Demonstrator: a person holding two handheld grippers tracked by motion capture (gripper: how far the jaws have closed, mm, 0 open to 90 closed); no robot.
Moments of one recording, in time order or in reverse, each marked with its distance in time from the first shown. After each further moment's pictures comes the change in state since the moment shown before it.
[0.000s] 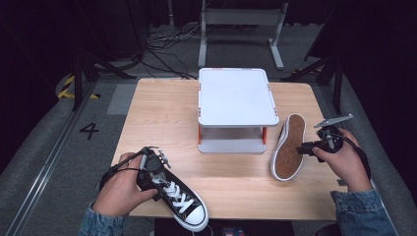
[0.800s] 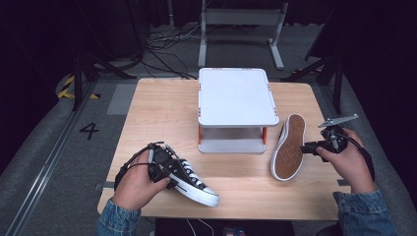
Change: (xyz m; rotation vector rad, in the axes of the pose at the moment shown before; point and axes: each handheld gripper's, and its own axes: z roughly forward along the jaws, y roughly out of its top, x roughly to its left) left arm 0.002 0.017 0.001 -0.090 -0.173 -0.173; right arm -0.004 -0.002 -0.008 -0.009 -0.022 -0.002
